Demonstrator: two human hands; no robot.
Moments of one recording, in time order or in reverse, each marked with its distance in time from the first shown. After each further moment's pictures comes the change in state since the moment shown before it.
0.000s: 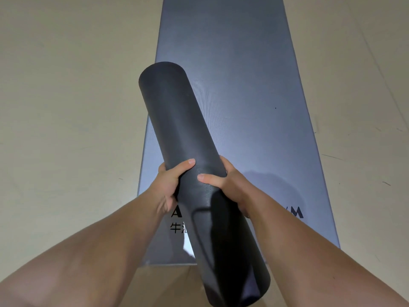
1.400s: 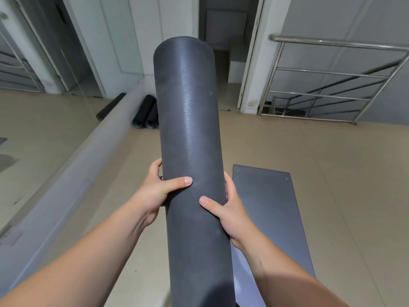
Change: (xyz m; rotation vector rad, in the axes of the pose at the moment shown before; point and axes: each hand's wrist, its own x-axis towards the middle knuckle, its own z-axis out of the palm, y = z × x) left_hand -0.681 0.756 -0.087 0.236 -0.091 0.612; right_hand -0.446 -0.748 0.402 0.165 -0.156 -0.587
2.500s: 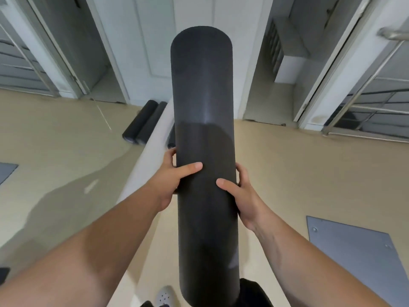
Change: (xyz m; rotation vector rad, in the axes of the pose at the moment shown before) left_hand 0.653 0.223 -0.447 -0.007 0.072 -0.093; right_hand 0.780 0.005 0.294 -0.010 0.049 0.225
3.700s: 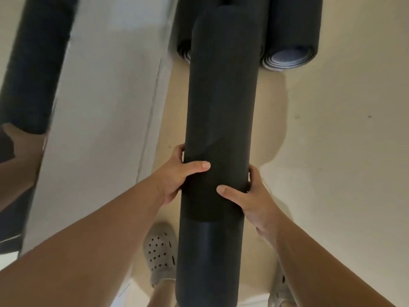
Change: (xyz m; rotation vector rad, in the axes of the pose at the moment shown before) left_hand 0.763 -0.448 -0.293 0.093 -0.035 -0.662; right_hand 0.746 0.483 0.004 -0.044 0.091 0.550
